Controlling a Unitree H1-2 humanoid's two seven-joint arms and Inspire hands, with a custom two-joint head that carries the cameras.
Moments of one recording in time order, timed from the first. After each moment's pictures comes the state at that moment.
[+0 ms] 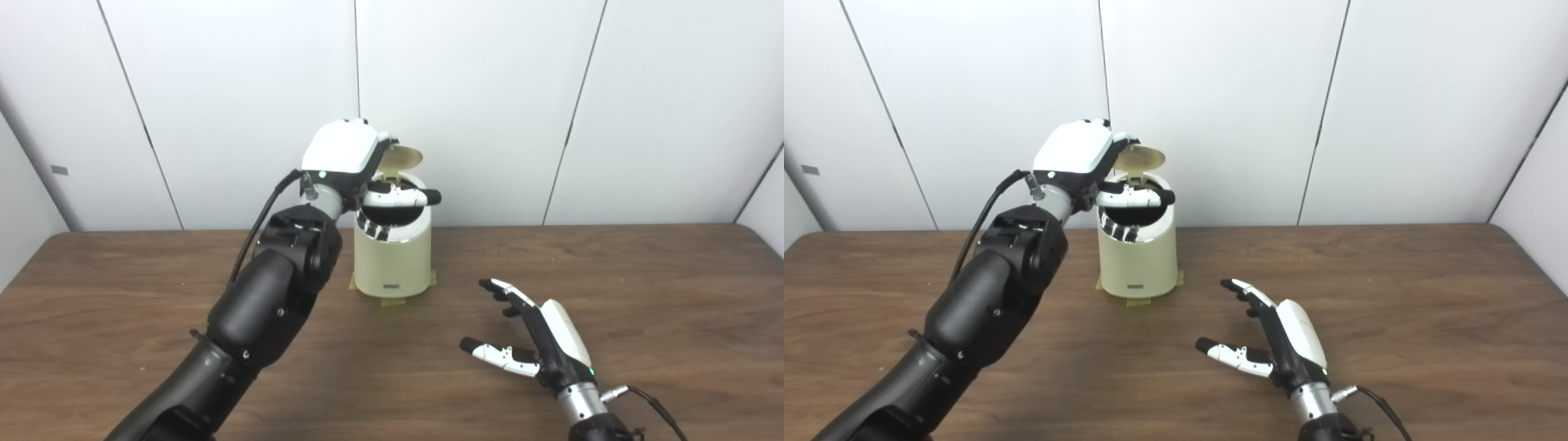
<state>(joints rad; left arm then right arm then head) -0.83 0.21 -0.45 0.10 1.05 0.38 -0.33 -0.12 -0.18 0.16 0.03 -0.55 -0.04 -0.11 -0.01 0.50</state>
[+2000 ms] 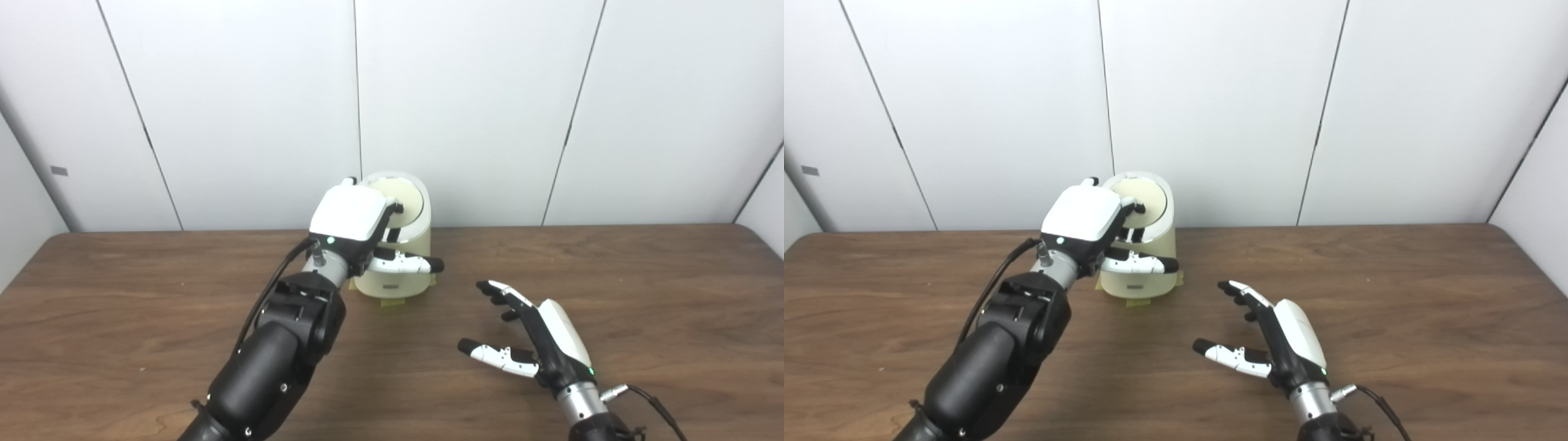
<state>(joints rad) -0.63 0.19 -0.47 -0.03 1.22 0.34 -0.41 -0.11 -0.17 0.16 -0.03 -0.57 0.01 -0.07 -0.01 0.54</state>
